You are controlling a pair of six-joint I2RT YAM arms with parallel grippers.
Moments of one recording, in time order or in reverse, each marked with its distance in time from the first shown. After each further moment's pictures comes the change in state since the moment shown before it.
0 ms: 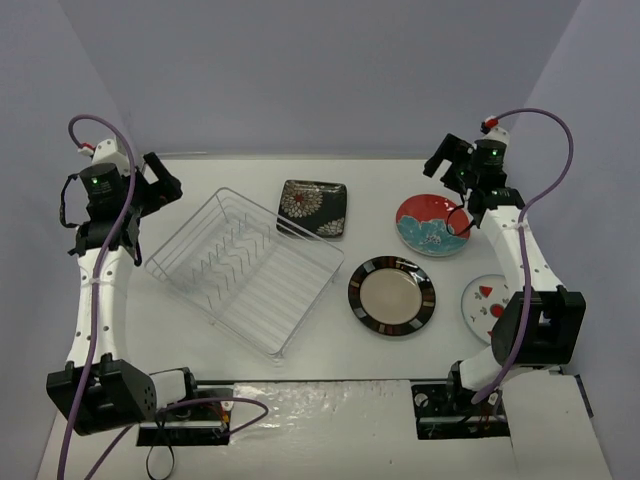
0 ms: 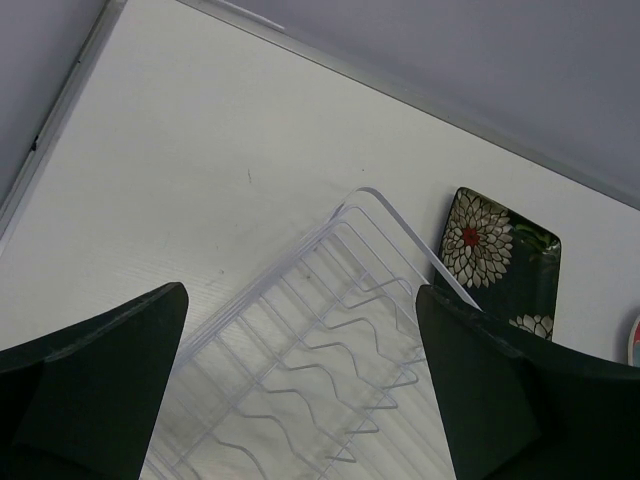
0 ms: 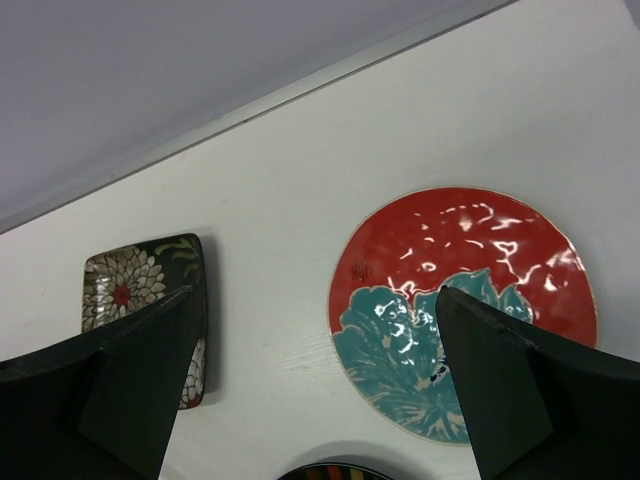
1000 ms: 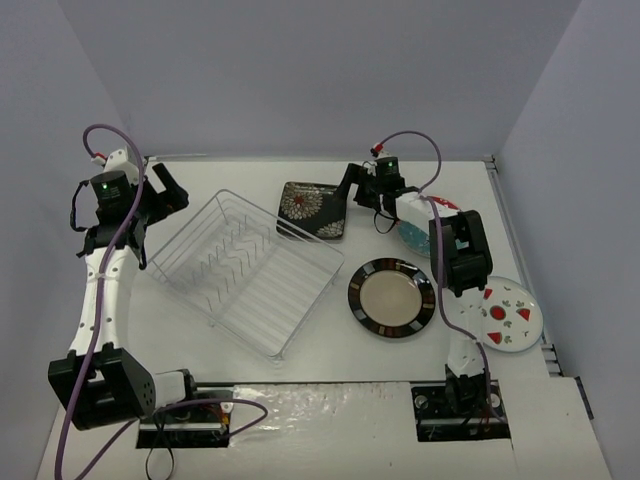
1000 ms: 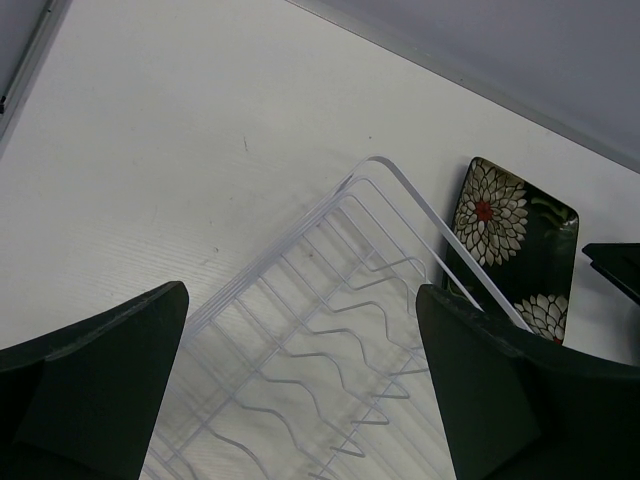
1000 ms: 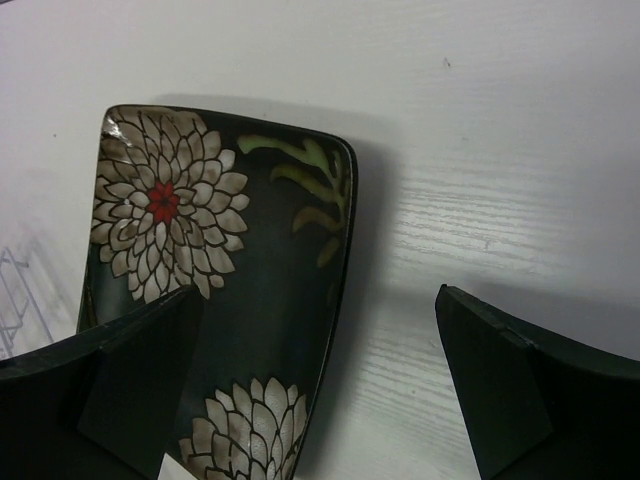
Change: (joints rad) left arm 0.000 0.034 -0.068 0.037 0.027 -0.004; right arm 0.293 0.711 0.300 0.243 -0.225 0.065
